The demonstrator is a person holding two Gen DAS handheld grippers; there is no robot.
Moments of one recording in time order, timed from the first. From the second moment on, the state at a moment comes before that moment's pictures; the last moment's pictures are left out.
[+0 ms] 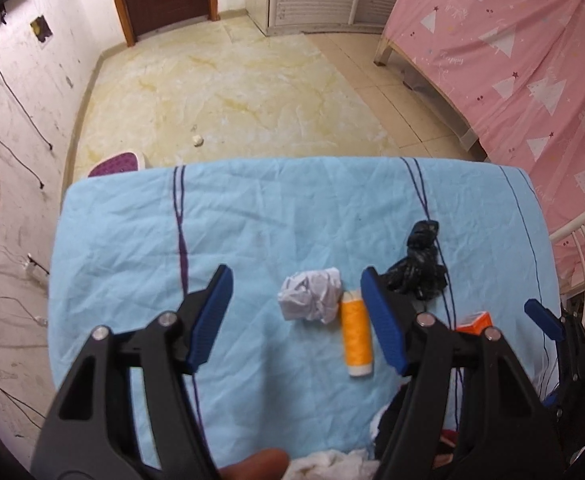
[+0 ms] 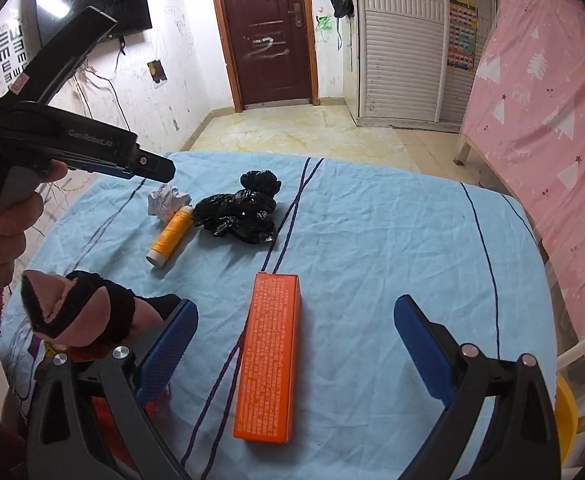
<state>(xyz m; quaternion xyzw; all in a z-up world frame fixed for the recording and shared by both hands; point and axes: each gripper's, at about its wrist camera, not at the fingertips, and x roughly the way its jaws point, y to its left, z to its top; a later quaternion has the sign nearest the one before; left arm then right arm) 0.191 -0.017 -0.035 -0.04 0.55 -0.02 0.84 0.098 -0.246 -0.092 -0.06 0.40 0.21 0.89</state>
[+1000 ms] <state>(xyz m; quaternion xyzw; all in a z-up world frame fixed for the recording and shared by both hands) 0.177 -0.025 -0.023 -0.06 0.52 -0.03 0.85 0.082 -0.245 -0.082 -0.08 0.38 0.19 0.90</state>
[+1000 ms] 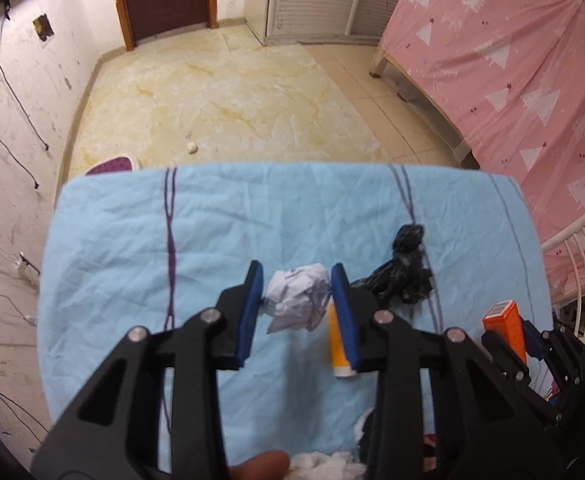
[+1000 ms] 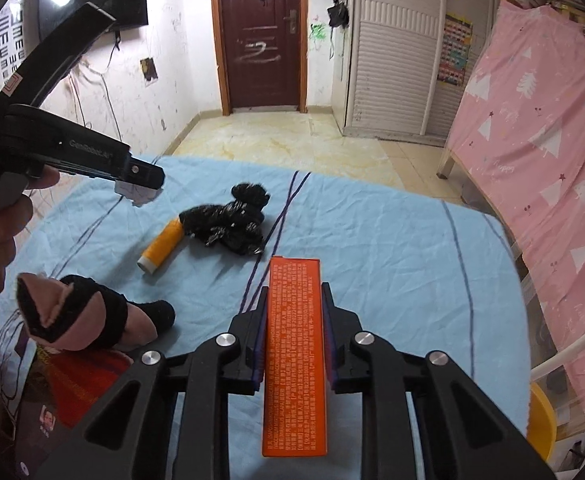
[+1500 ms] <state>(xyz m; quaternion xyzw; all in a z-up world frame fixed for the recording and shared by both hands) 0.148 -0.135 0.039 0.00 0.48 -0.10 0.87 0.045 -0.362 -0.043 -0.01 0.32 0.12 0.94</state>
